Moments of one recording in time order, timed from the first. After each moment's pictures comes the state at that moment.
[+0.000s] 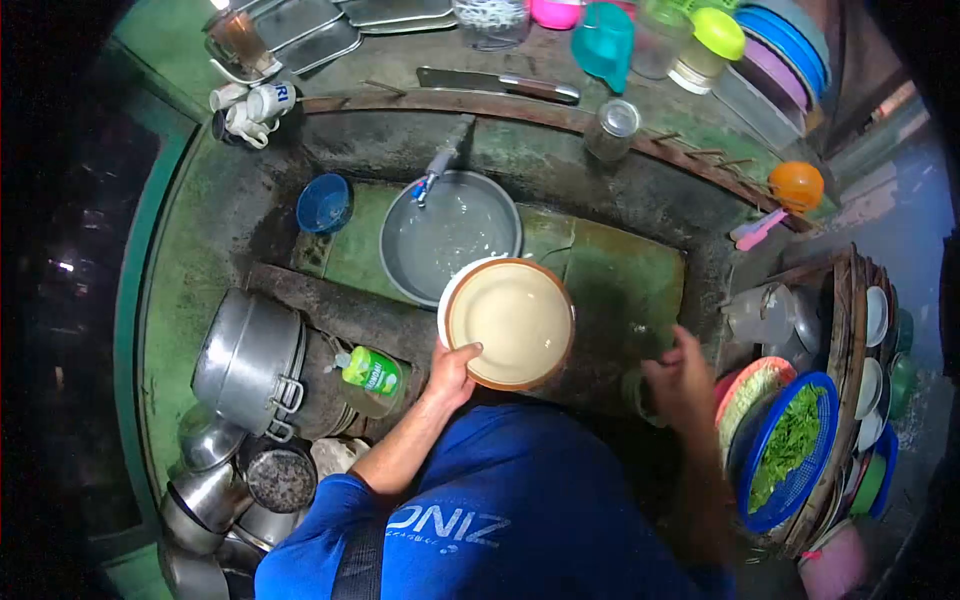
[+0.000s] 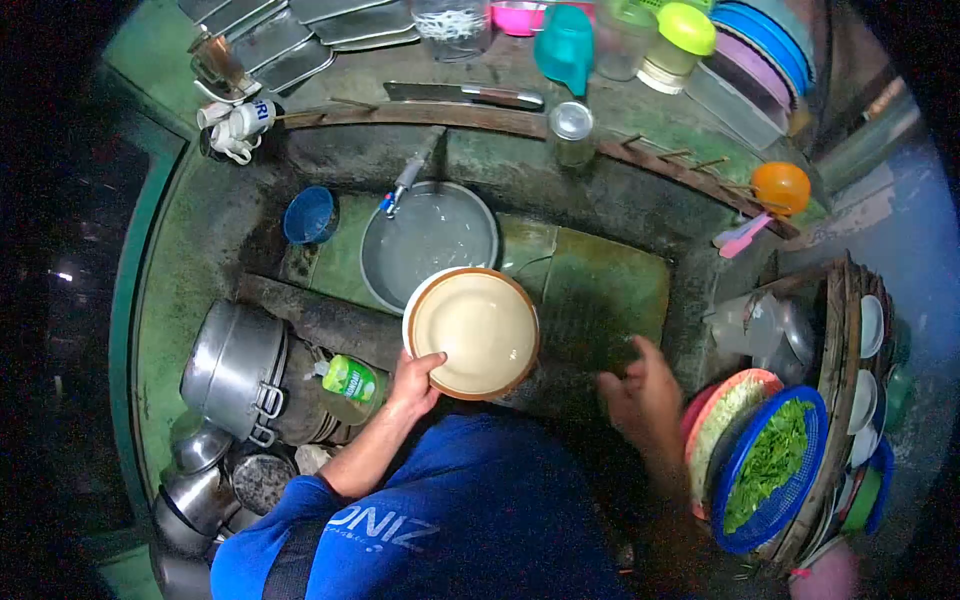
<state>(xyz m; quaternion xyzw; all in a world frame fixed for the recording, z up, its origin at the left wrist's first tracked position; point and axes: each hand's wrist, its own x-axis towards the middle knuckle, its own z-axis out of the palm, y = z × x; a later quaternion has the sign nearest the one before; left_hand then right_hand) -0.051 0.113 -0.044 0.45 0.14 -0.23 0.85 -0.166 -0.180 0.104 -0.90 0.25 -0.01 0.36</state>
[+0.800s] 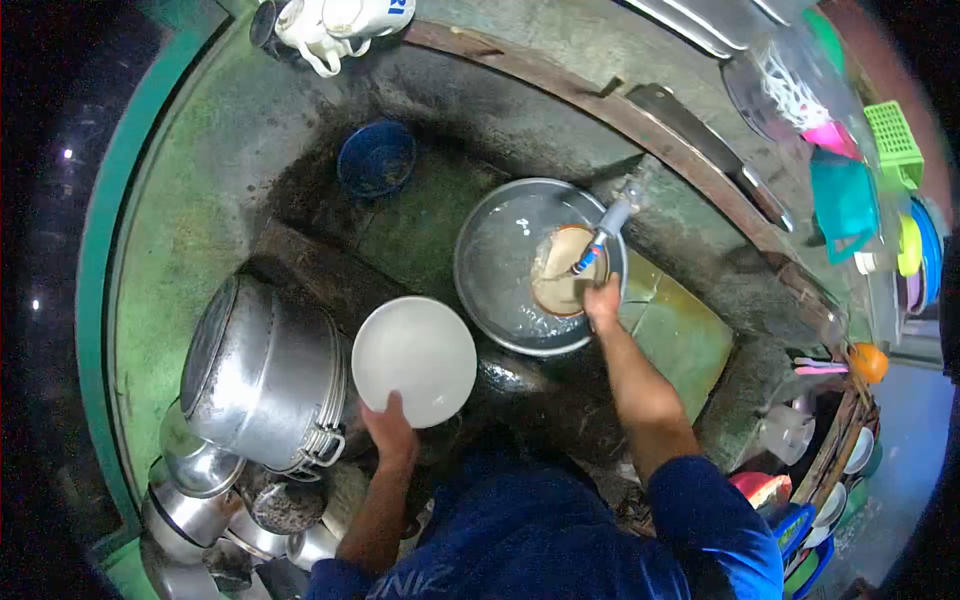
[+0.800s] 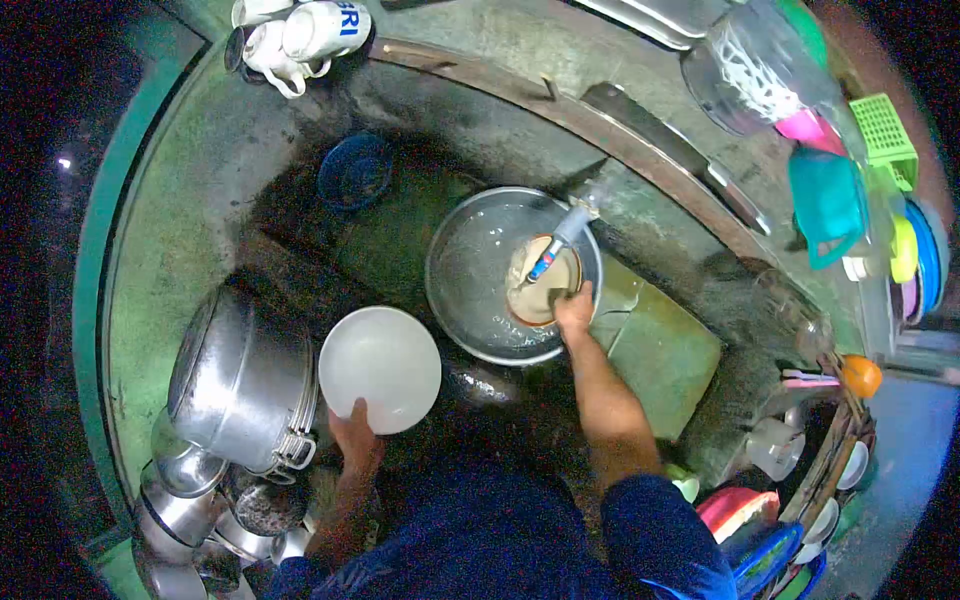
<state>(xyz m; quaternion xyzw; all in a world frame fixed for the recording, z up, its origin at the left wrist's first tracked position) 0.006 0.327 -0.083 0.60 0.39 0.07 0.70 0.173 -0.019 -0.245 -0.88 0.28 -0.02 0.40</state>
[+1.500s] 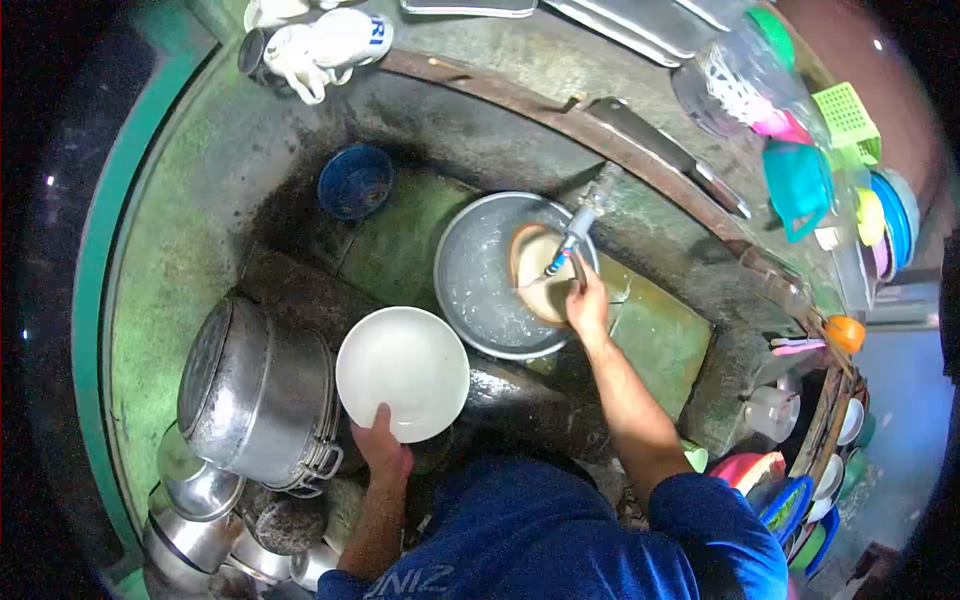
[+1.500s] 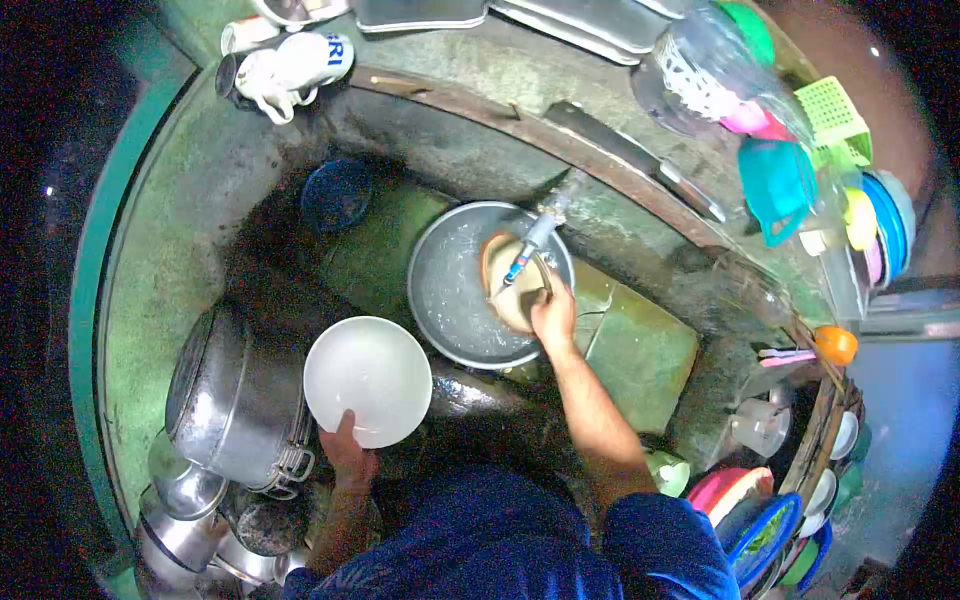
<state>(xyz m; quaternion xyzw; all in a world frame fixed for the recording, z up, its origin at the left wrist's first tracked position) 0.009 0.326 -0.045 0.49 0.40 0.08 0.77 0.174 0.001 -0.133 -0.90 0.13 -0.06 0.41</state>
